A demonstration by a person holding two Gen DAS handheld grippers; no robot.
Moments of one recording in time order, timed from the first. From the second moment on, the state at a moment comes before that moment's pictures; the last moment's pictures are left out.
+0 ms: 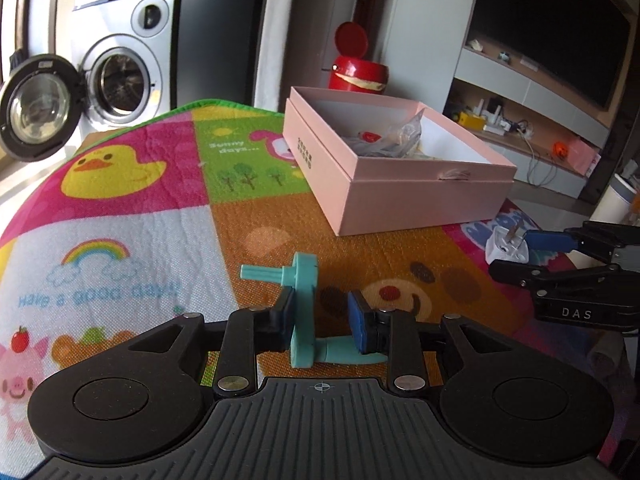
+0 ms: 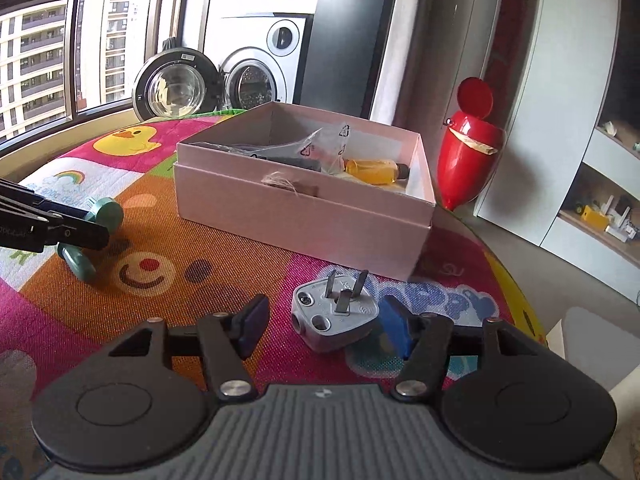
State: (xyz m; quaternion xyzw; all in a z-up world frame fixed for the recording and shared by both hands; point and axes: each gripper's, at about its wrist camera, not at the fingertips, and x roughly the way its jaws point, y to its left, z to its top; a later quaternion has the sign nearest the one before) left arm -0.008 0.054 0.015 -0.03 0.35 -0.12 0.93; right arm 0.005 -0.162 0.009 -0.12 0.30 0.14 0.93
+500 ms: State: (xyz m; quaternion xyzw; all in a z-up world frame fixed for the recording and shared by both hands) left arm 0.000 0.021 0.016 0.00 0.38 -0.15 0.91; right arm 0.009 -0.166 0.006 -0.10 0.31 0.14 0.93
